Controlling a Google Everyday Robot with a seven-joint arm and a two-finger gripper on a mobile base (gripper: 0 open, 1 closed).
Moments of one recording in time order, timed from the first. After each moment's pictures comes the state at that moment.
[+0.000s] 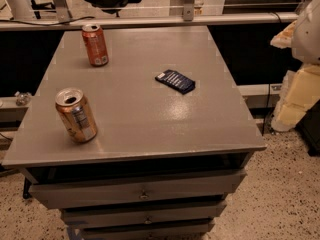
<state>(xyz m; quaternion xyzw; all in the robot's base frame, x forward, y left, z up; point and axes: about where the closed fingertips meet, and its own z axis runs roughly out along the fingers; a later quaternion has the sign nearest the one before) 0.438 -0.216 0.980 -0.60 0.78 -0.04 0.17</state>
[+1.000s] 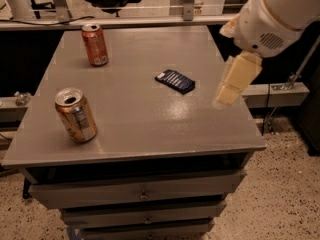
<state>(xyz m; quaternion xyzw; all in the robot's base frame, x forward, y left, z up) 0.493 -0.135 0.976 -0.62 0.75 0.02 0.25</state>
